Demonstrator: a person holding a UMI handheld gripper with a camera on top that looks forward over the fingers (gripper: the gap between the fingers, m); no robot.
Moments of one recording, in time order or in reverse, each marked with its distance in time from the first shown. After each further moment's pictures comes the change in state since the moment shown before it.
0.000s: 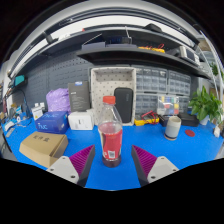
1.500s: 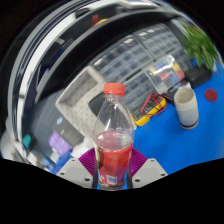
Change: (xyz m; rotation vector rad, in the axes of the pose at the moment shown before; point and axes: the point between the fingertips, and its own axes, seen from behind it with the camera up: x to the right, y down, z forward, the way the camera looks) arm 0.069 -0.053 0.127 -0.034 -0.242 0.607
